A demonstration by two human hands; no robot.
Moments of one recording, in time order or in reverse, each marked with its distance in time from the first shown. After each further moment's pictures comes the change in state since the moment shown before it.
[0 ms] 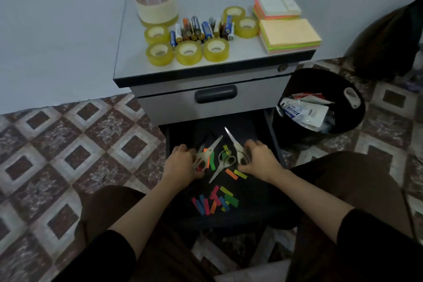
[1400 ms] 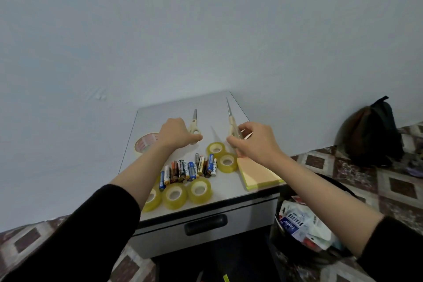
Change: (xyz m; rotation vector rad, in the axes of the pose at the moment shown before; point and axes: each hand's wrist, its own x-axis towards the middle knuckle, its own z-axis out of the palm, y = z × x) left_hand 0.195 0.089 -0.301 -0.056 0.346 -0.057; right_hand 0.095 -0.099 -0.267 0.524 0.543 -0.239
